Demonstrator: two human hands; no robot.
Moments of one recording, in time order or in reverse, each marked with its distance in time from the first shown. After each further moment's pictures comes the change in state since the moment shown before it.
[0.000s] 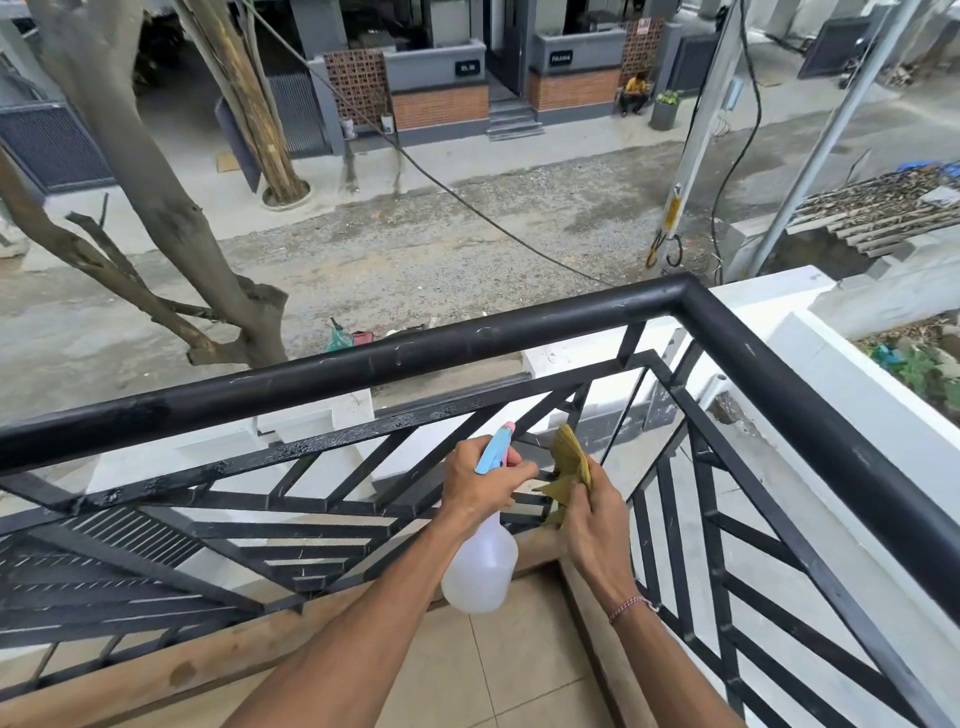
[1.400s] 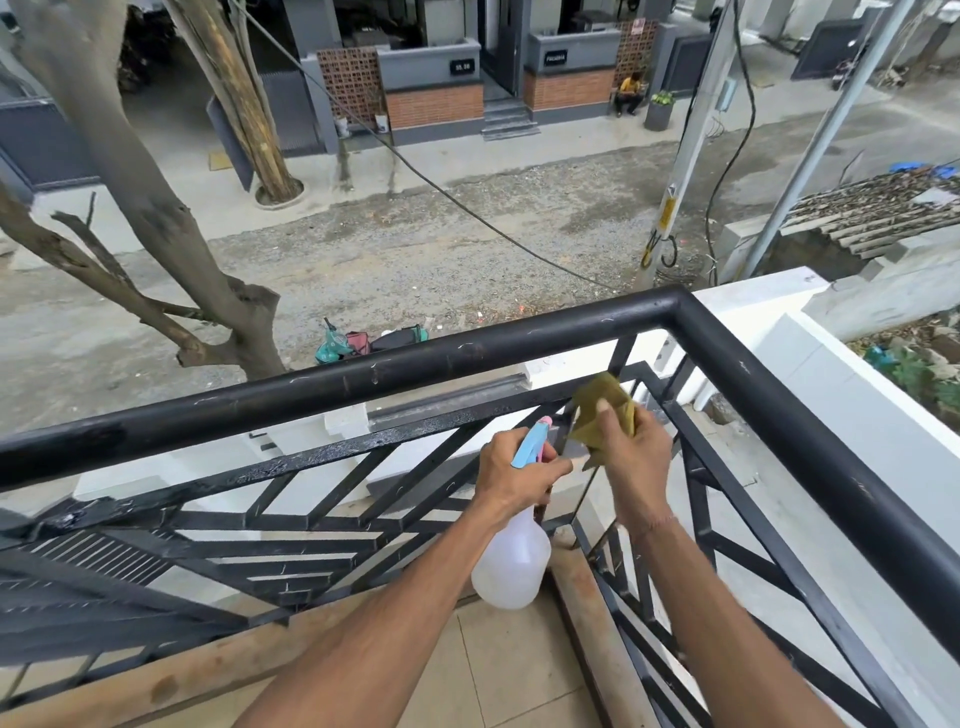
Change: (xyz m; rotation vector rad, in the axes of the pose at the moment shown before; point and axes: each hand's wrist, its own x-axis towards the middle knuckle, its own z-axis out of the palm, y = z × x) left_hand 0.025 0.033 0.051 0.019 -0.095 0.041; right_hand 0.096 -0.025 -0.037 0.287 0.205 0.117
